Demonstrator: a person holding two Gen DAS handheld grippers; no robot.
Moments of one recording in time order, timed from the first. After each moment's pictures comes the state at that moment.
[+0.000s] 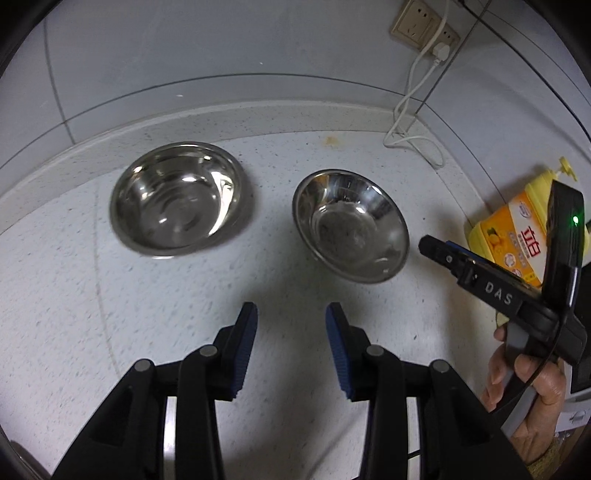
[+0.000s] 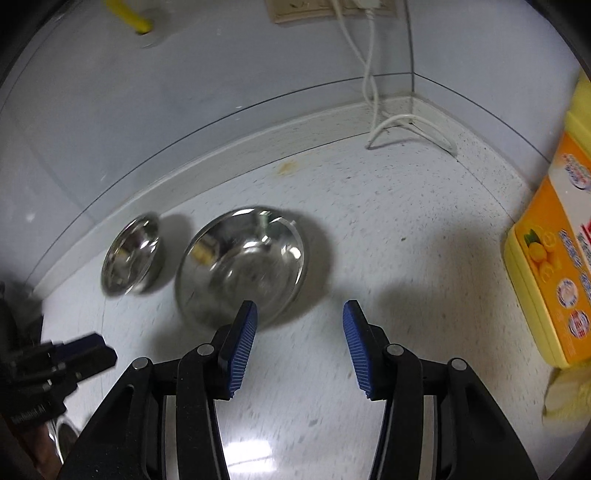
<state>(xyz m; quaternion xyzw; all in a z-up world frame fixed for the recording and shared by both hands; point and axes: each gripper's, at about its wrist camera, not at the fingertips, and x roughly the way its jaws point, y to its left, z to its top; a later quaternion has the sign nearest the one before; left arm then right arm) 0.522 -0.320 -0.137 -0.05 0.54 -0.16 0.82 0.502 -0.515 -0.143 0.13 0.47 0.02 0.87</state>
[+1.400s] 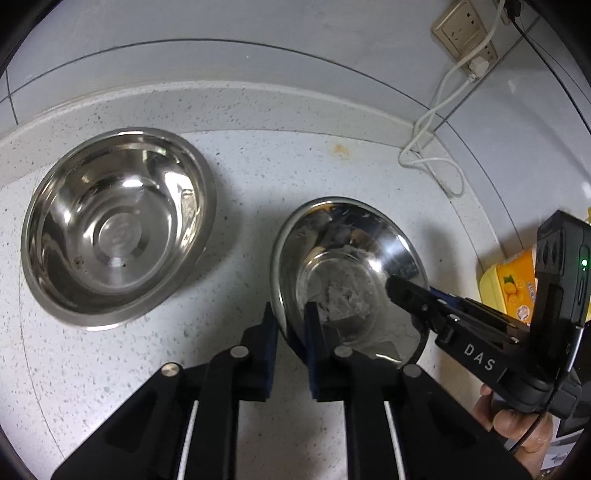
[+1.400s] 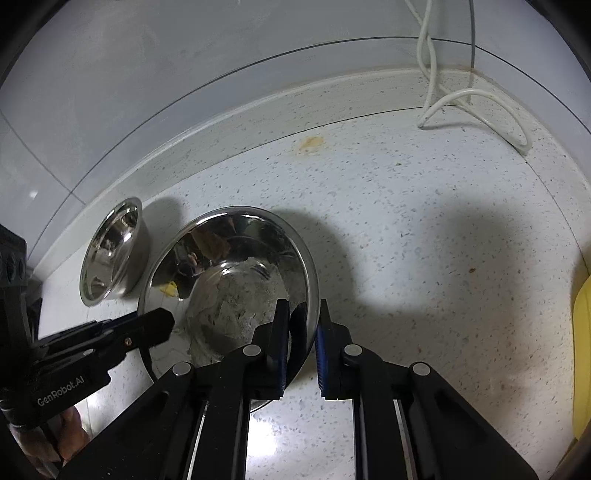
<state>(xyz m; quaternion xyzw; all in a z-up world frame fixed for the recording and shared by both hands) 0.590 -0.339 -0.189 -0.11 0.54 -0.17 0.82 0.558 -0.492 -0.191 0.11 0.51 0.08 0.85</state>
